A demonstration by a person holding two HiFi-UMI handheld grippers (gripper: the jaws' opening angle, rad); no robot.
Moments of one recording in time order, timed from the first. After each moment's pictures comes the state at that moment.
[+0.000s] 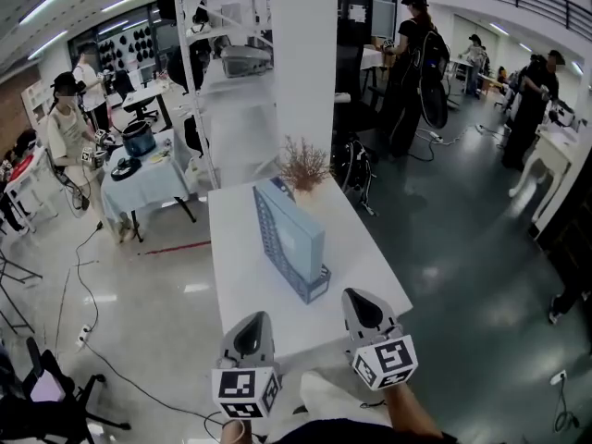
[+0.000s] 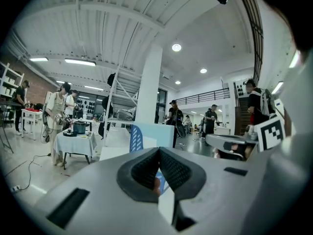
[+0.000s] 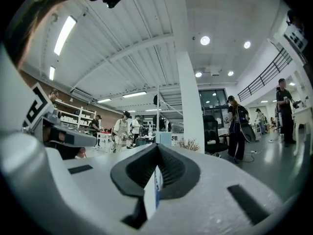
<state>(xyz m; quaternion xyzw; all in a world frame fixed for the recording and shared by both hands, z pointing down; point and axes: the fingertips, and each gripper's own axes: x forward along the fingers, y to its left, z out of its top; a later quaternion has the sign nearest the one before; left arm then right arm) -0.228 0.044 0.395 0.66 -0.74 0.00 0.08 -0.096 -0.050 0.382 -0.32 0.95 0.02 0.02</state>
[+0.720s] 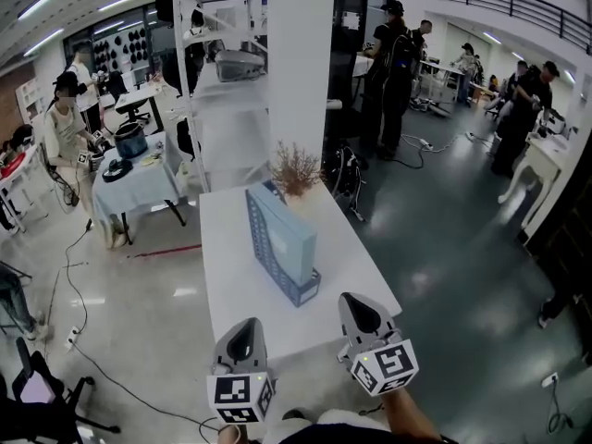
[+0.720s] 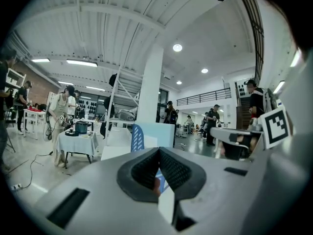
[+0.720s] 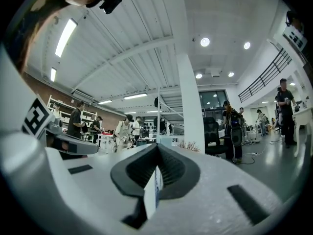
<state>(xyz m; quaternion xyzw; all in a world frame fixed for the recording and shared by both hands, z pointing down) -0.225 0.053 0.401 0.66 -0.75 0.00 0.08 -0.084 -0.038 0.364 -0.31 0.95 0.03 0.03</state>
